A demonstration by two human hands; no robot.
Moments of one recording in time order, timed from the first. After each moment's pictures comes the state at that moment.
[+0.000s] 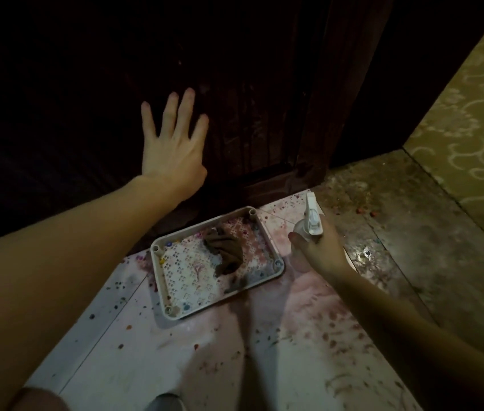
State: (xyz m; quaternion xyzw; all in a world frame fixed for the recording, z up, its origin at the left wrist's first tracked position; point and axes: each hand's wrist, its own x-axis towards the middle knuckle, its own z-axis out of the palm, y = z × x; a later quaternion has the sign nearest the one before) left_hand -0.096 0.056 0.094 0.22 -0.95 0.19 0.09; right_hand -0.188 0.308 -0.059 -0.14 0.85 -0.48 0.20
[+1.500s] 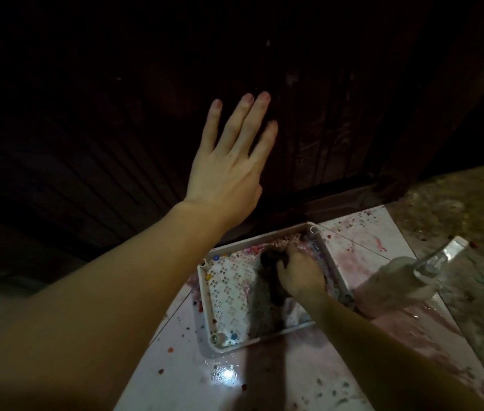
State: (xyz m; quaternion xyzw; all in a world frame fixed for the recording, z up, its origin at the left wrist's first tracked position) left_hand -0.083 0.014 0.063 0.12 -0.94 0.27 0.20; right_hand -0.142 0.151 -0.142 -0.29 0.90 -0.22 0.25
